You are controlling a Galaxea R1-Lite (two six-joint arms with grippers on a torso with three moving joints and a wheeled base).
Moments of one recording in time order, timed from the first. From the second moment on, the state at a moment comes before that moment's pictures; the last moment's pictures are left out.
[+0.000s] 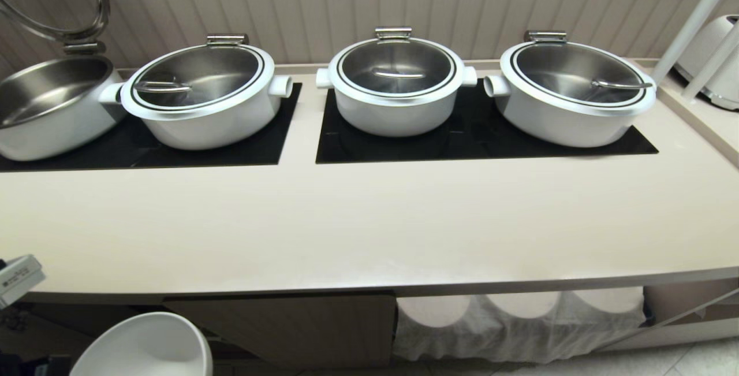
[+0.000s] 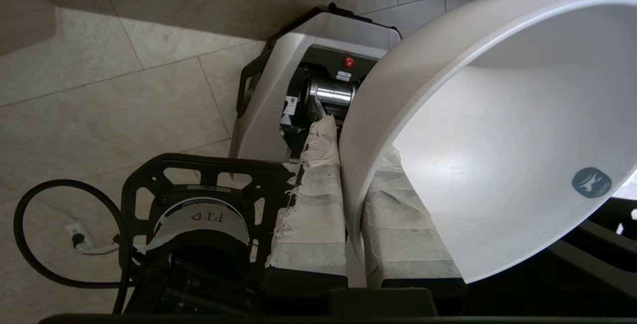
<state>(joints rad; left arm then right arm) -0.38 1.01 -0.82 0.83 0.04 -0.60 0.00 0.00 0.00 0.00 0.00 0.00</state>
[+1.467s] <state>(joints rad) -0.38 0.98 -0.80 0.84 0.04 -0.61 0.00 0.00 0.00 0.00 0.00 0.00</state>
